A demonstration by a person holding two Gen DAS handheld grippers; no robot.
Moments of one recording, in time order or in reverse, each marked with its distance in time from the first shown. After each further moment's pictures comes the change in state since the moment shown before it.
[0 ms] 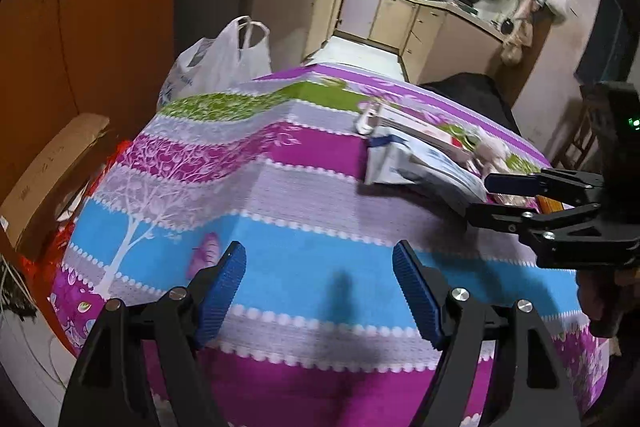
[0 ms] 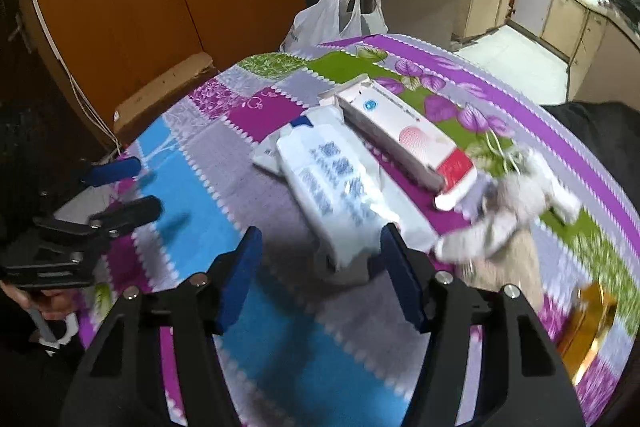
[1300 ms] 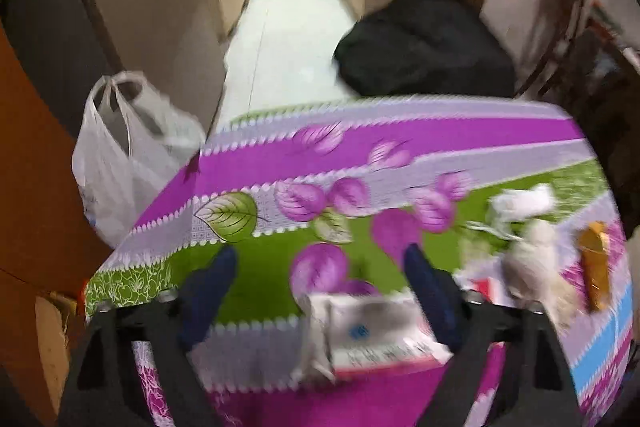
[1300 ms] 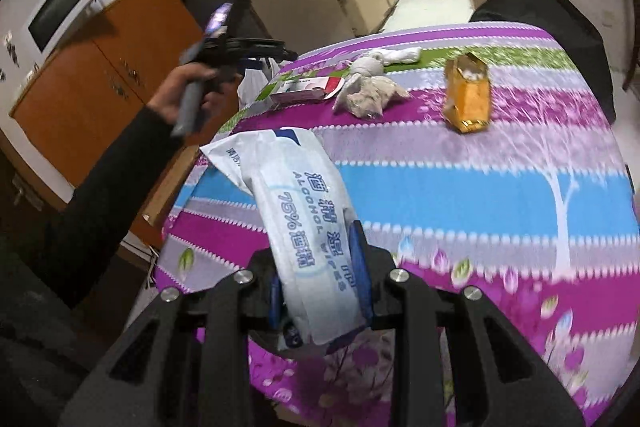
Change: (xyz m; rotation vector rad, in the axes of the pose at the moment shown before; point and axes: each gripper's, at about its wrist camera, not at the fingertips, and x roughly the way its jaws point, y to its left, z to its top) left arm 0.188 -0.107 0.203 0.397 0.304 0.007; right arm -0.165 0.004 -0.196 0.590 -0.258 0.031
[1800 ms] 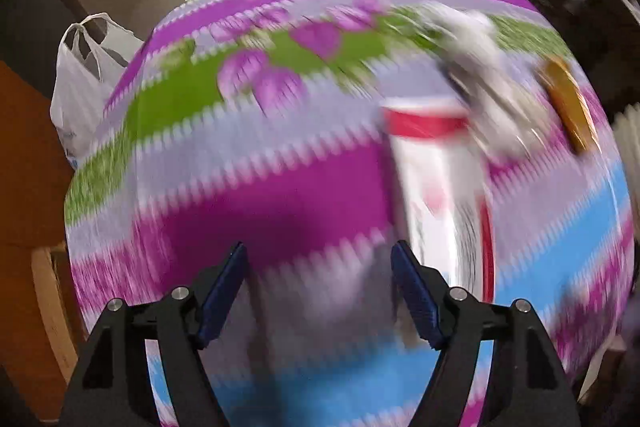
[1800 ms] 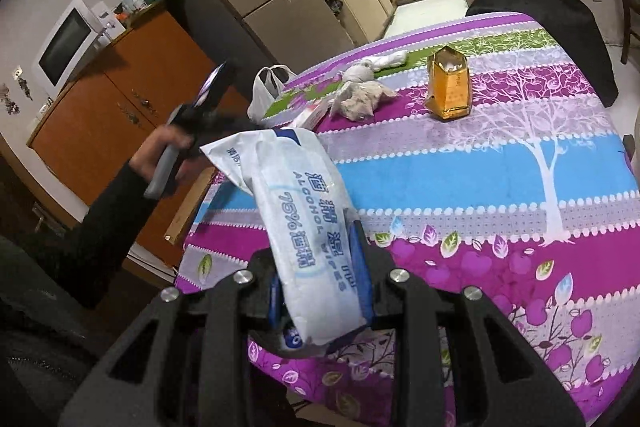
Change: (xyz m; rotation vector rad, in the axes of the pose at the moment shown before) left arm -0.052 -0.044 -0.139 0.130 0.173 -0.088; right arm -0.022 -0.021 -0.015 0.061 -0.069 0.076
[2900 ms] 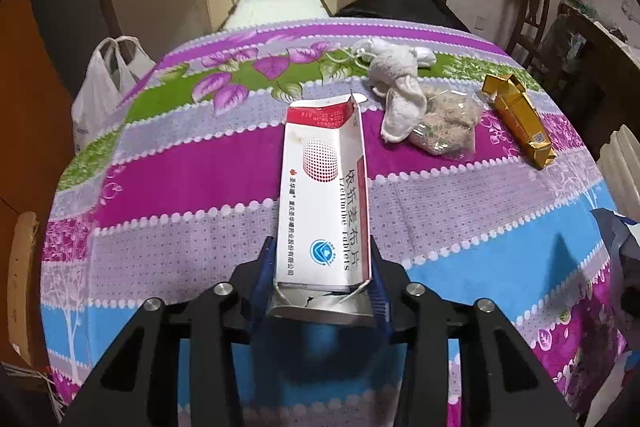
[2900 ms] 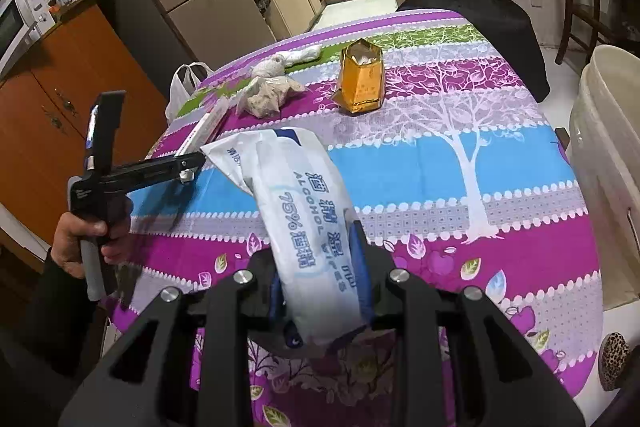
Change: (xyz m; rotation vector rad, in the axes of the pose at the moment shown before) left arm 0.007 -0.064 -0.044 -0.112 -0.292 0.060; right arm 0.012 -0.018 0.002 0.025 0.013 -0.322
